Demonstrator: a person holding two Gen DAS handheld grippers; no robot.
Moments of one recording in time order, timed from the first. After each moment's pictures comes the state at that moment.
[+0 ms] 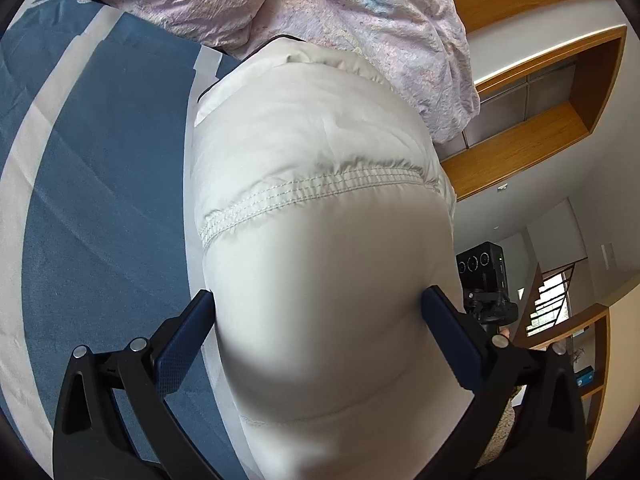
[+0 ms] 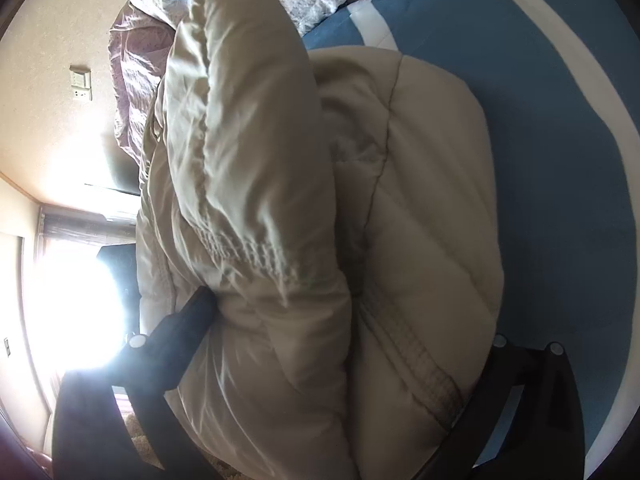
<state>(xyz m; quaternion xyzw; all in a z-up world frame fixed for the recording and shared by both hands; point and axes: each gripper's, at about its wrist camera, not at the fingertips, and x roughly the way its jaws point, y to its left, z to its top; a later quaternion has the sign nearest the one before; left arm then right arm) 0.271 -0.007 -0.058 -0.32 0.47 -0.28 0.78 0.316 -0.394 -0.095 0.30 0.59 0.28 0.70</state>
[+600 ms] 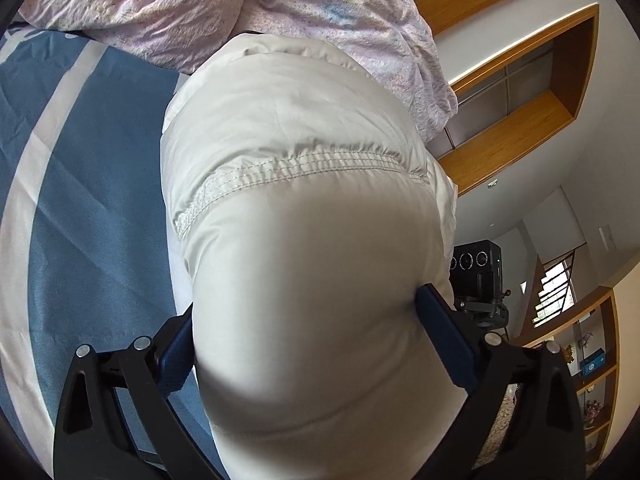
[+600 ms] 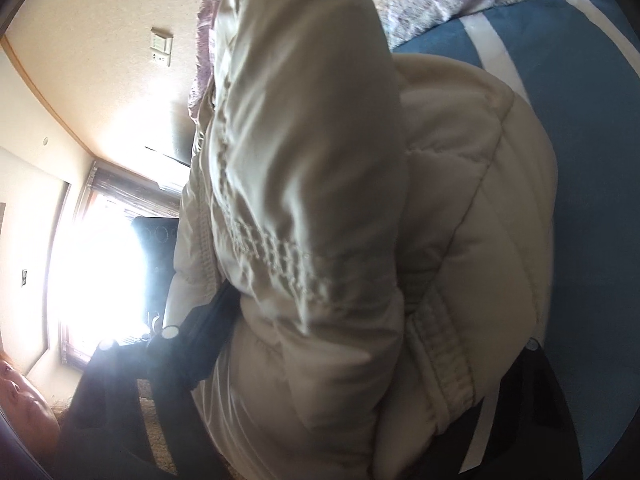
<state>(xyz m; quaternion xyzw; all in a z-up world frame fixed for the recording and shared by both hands) 0.252 -0.008 -0.031 -0.30 0.43 -0.29 0.80 0.306 -0.339 -0.078 0.28 0.51 0.41 0.71</state>
